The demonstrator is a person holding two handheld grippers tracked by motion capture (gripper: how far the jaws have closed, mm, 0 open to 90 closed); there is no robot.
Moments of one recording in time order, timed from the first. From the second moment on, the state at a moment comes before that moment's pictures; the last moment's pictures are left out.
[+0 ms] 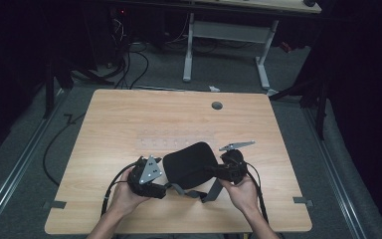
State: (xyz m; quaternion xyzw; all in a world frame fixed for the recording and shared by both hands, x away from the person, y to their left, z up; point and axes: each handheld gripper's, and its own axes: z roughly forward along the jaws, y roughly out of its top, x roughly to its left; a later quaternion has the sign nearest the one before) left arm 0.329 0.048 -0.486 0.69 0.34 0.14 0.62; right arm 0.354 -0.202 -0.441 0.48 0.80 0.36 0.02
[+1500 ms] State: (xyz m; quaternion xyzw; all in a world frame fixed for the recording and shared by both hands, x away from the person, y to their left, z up) left arm 0.312 0.055 -0.475 0.72 0.29 0.11 0.62; right arm 0.360 -0.195 -0.443 0.45 0.78 0.43 -0.02
